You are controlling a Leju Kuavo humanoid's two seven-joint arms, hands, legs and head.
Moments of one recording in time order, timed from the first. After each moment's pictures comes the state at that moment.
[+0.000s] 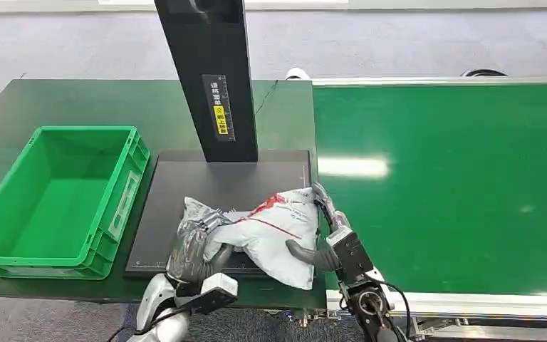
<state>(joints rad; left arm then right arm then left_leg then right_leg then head) -0.13 -0.11 -0.37 -1.28 -0.85 0.45 -0.49 -0.20 0.12 0.24 -1.08 0.27 0.06 -0.52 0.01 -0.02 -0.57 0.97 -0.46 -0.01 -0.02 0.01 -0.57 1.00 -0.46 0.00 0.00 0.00</state>
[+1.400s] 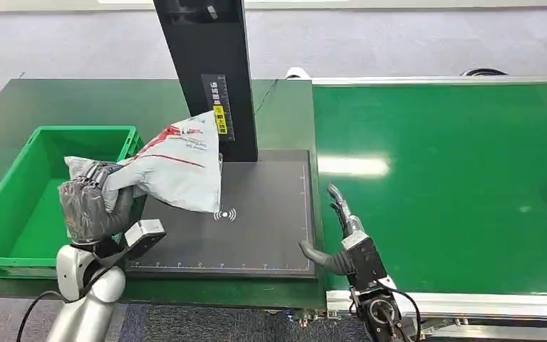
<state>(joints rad) -0.22 0.00 -0.01 -1.42 -1.02 0.68 -0.40 -0.14 0.10 0.19 -1.17 0.26 0.04 -0.50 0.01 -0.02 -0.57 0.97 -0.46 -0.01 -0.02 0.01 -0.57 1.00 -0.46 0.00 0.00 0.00</state>
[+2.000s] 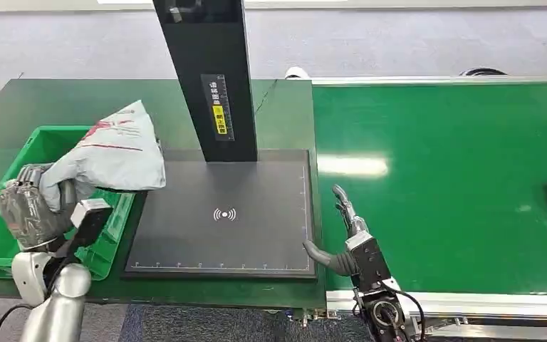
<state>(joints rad) -0.22 0.01 0.22 -1.42 -0.99 0.67 -0.33 -0.13 0.10 0.18 -1.19 0.28 0.04 -0.48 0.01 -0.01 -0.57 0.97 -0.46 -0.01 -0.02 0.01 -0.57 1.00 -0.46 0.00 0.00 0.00</state>
